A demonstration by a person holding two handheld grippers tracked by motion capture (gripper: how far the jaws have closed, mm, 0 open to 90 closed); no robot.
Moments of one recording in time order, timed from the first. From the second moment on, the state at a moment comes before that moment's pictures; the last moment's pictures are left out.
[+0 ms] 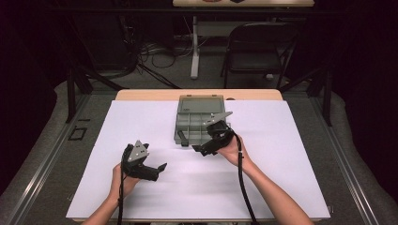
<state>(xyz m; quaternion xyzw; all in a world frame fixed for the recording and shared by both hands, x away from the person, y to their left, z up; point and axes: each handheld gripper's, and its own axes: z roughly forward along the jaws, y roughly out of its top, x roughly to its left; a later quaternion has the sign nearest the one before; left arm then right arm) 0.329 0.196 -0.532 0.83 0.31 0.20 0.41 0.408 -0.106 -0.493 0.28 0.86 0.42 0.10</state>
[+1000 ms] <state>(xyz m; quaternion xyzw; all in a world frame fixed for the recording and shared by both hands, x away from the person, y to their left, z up) 0.329 0.196 -0.531 0.83 0.31 0.21 0.42 0.371 -0.161 -0.500 0.29 0.83 0.45 0.13</state>
